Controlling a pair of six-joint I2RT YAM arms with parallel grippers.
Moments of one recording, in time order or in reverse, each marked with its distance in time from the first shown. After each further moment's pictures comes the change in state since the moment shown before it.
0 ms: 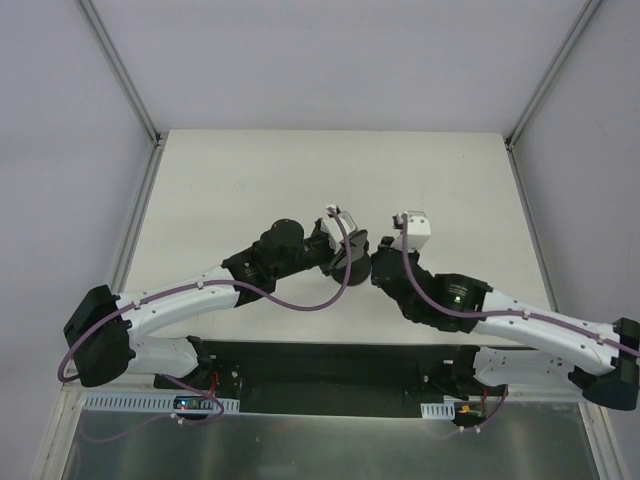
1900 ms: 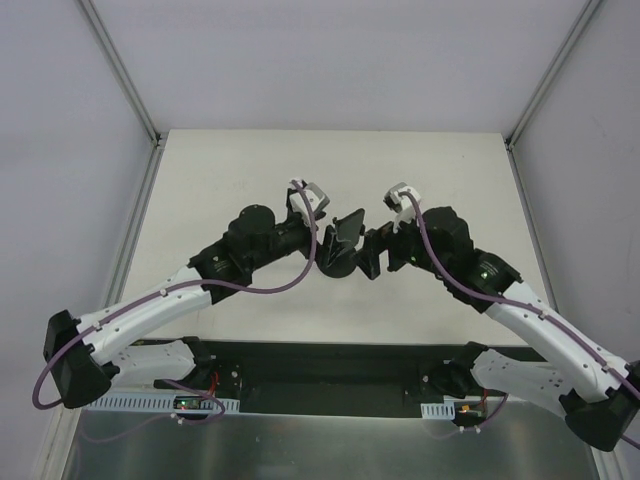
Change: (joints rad) left arm 0.078 -0.126 0.083 -0.157 -0.011 -0.164; right arm -0.428 -0.138 -0.024 0.172 -0.954 -0.573
